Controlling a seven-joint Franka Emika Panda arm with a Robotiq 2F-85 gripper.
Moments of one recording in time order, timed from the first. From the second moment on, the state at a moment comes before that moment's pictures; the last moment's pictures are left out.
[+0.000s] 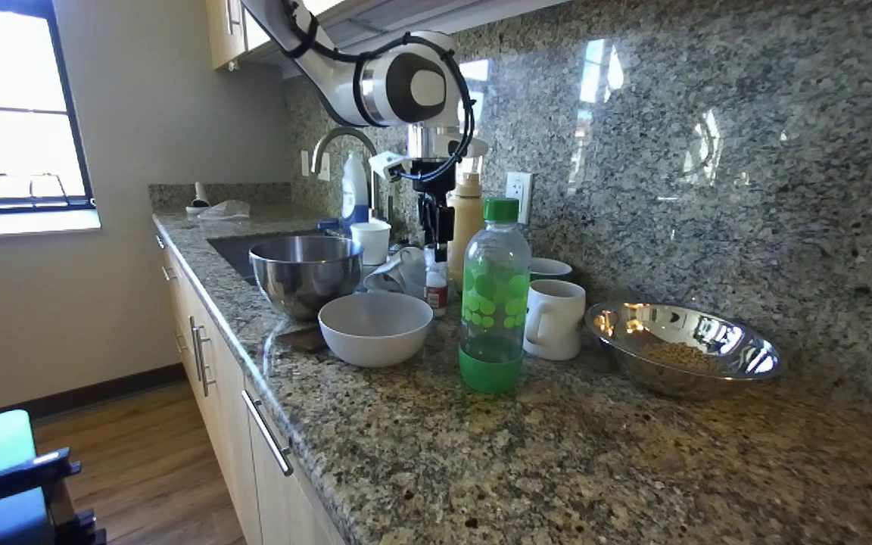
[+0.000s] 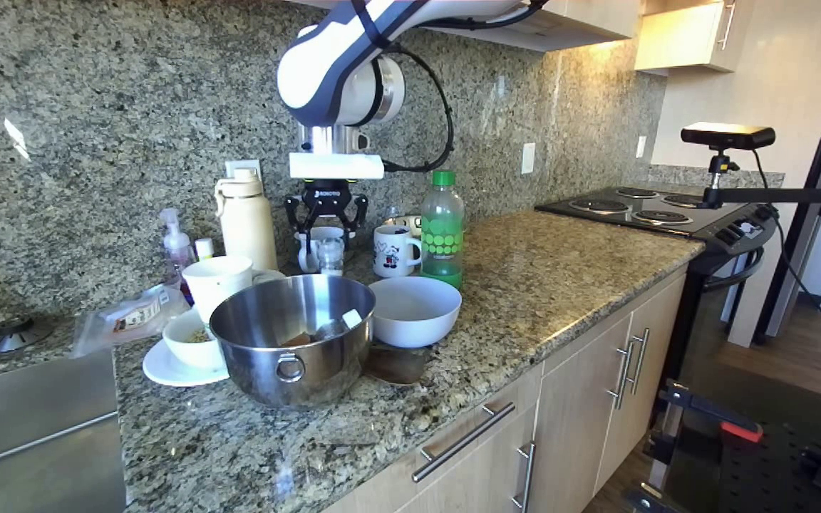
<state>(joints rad) 0.12 0.68 -0.06 -1.45 0.03 2.24 0.59</state>
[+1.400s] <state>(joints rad) 0.01 0.30 -0.02 -1.90 0.11 2.23 0.06</state>
